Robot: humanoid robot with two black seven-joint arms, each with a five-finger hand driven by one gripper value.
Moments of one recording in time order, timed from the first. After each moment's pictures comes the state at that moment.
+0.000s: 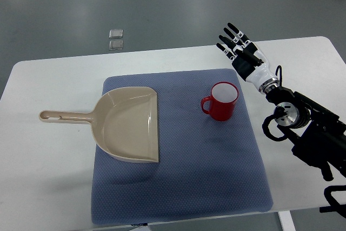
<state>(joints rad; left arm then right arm) -0.09 0.00 0.05 -0.29 0.09 0.00 0.10 0.70 -0.11 0.80 0.61 -0.10 0.38 0.38</state>
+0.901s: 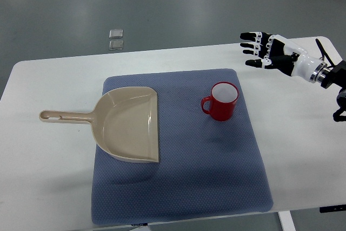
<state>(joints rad) -0.09 0.00 0.06 -0.29 0.09 0.00 0.10 0.72 -0.48 0.74 0.69 -0.74 0.61 0.43</state>
